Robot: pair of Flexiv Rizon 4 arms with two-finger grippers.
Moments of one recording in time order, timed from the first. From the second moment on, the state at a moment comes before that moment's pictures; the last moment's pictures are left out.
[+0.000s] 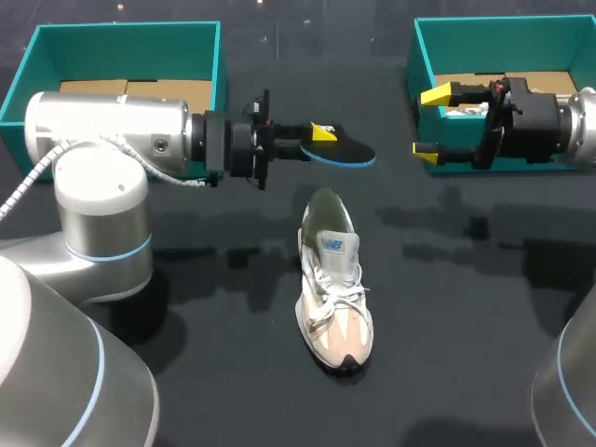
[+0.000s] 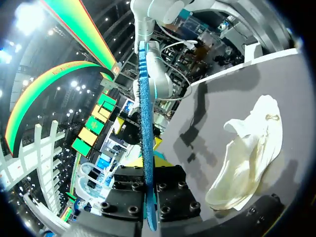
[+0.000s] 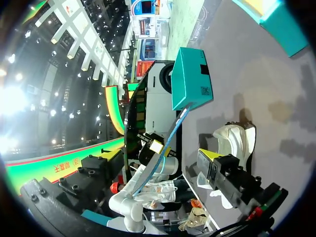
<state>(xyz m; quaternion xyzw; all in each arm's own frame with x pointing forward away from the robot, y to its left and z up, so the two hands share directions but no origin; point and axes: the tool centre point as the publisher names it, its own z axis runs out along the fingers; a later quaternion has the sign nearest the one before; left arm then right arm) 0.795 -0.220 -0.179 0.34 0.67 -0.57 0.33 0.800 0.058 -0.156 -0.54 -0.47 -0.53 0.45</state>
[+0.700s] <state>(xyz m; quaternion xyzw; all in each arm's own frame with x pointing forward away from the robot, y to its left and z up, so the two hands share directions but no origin) 0.793 -0.205 -0.166 0.20 0.71 -0.66 0.15 0.795 0.056 -0.154 -0.55 -0.47 -0.53 0.45</state>
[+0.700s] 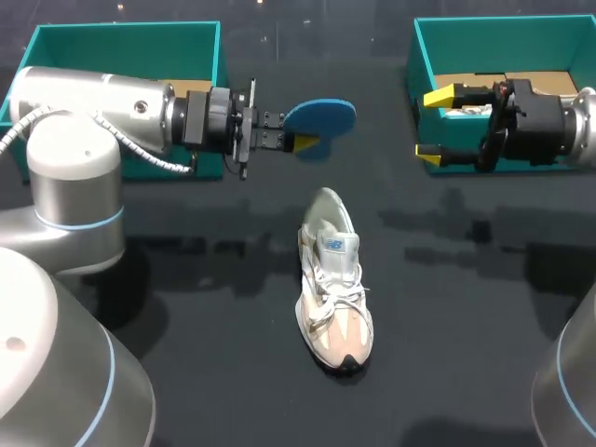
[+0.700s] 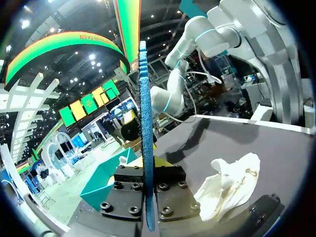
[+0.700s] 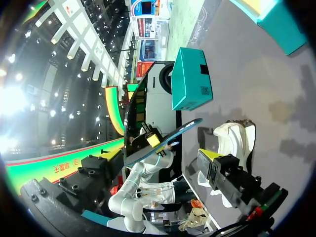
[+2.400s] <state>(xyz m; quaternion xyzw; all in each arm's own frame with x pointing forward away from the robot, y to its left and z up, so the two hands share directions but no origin) 0.818 -0.229 -0.119 -0.36 0.59 -0.65 -0.31 0.795 0.056 -0.154 -0.55 -0.47 -0.53 0.45</state>
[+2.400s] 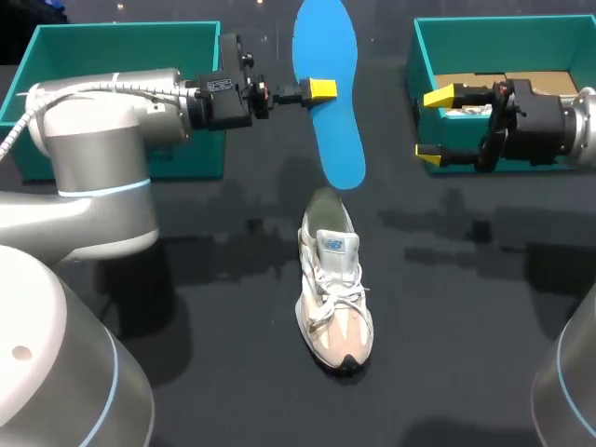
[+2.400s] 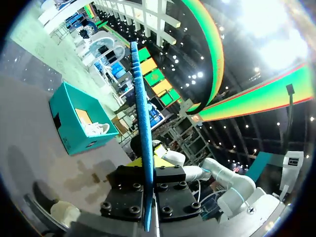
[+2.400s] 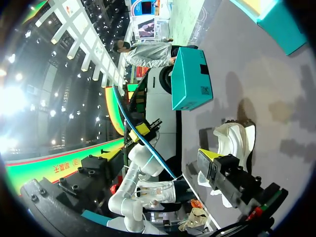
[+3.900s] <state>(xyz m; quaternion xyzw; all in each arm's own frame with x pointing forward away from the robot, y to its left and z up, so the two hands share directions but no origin) 0.818 -0.244 -0.163 -0.55 0.46 -0.50 -0.48 0.786 0.088 -0.092 -0.67 -0.59 -0.37 0.26</state>
